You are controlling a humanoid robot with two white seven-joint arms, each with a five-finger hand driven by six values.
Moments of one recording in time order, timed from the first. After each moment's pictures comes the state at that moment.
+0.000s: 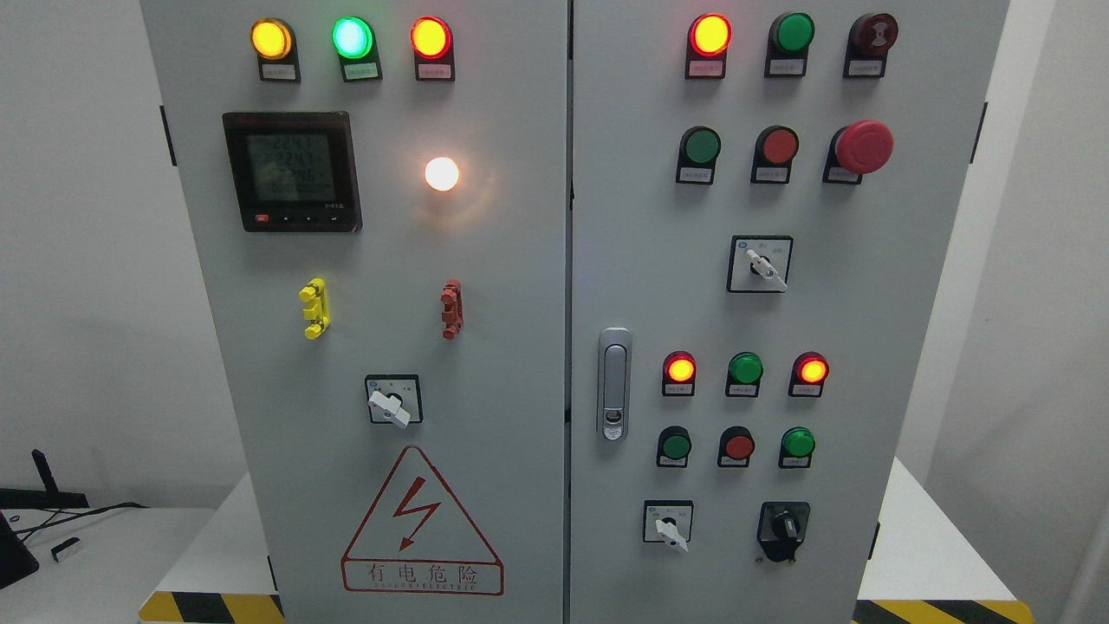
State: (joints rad) left arm -0.04 -0.09 0.08 0.06 0.00 -0.16 0.06; right arm 0.44 0.00 -0.11 -1.87 0.08 -0.28 -0.26
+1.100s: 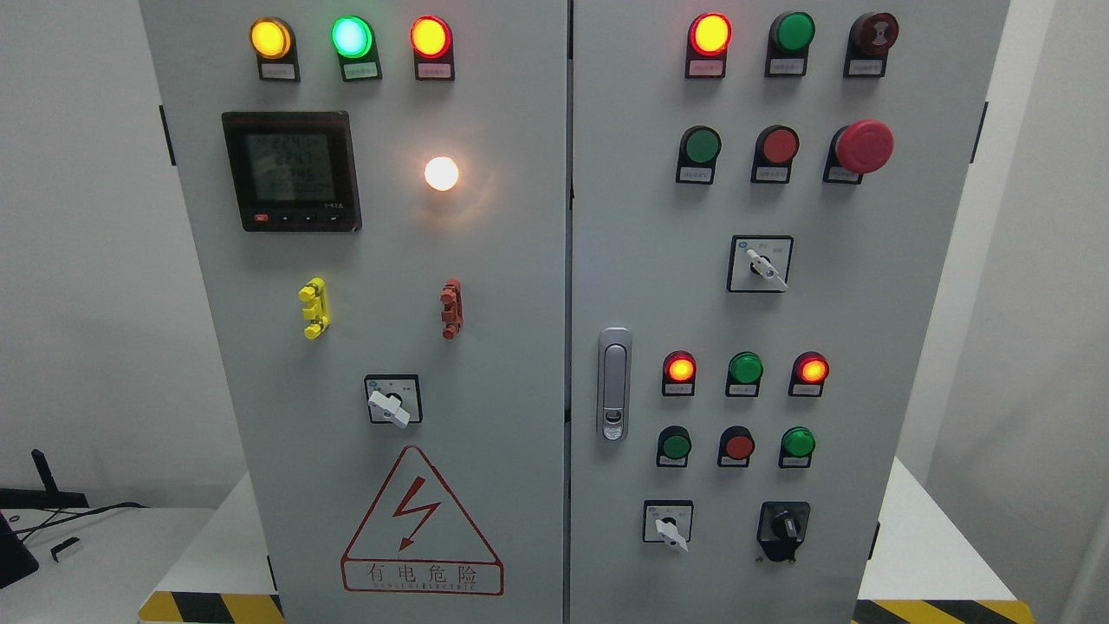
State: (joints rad) left arm -0.04 -0.09 0.08 0.06 0.00 -0.16 0.06; right arm 0.12 0.00 -0.07 -1.97 0.18 0.16 -0.26
